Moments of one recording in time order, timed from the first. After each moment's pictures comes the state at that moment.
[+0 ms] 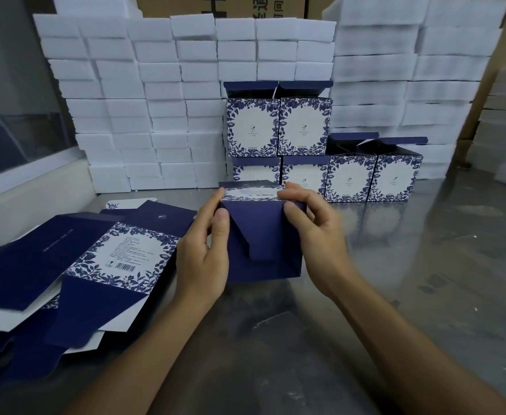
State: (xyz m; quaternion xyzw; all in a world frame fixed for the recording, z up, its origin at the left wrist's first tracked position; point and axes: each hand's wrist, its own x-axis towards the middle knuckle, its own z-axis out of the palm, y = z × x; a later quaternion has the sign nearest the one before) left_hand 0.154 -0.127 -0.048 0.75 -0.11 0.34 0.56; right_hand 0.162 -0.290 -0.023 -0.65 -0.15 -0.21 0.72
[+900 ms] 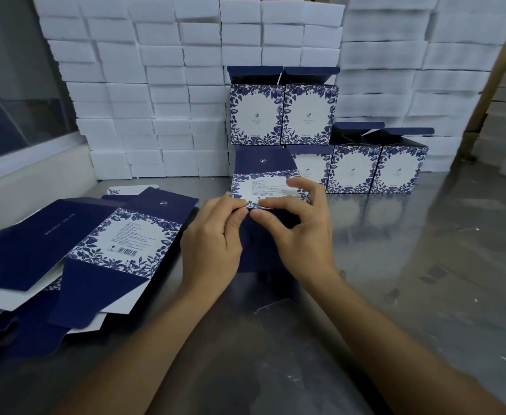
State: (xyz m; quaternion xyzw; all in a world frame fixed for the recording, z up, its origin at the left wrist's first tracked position) left_hand 0.159 -0.133 -0.053 0.79 -0.16 0.46 0.38; right_hand 0.166 -0.274 -0.047 -0.76 -0.15 -0.37 0.51
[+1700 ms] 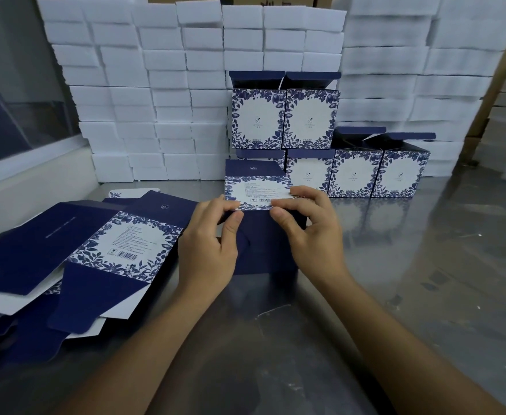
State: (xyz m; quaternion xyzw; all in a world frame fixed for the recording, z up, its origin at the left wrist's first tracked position) left_hand 0.166 -0.127 -0.058 0.78 -0.13 0.45 0.41; right_hand 0.173 -0.288 -0.044 -0.76 -0.15 -0.35 0.53
